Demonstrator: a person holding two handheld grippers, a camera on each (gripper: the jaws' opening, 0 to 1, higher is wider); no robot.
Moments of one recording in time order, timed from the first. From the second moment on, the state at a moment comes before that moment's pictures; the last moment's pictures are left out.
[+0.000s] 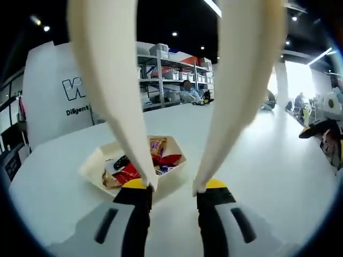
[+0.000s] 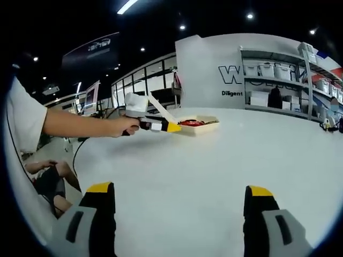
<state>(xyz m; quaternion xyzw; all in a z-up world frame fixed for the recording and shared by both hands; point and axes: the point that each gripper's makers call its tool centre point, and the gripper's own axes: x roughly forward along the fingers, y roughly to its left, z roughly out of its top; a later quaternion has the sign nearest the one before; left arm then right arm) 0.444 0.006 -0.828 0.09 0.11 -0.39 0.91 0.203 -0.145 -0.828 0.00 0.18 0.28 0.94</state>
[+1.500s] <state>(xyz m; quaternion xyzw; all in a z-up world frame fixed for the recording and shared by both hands) 0.317 0.025 -0.837 0.03 0.12 -0.43 0.89 0.179 -0.040 -0.814 -0.07 0.16 0.38 0.91</state>
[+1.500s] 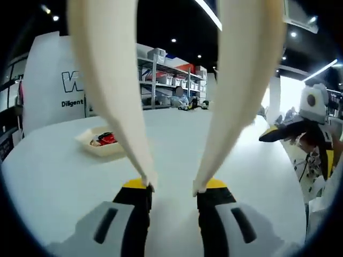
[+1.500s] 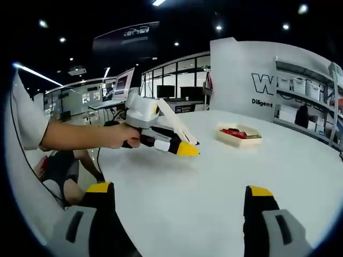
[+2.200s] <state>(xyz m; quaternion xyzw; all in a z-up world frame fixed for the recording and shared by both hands) 0.265 0.009 -0.826 0.00 0.12 -0.51 0.85 0.210 0.008 -0.773 0.00 0.10 0.50 0.86</state>
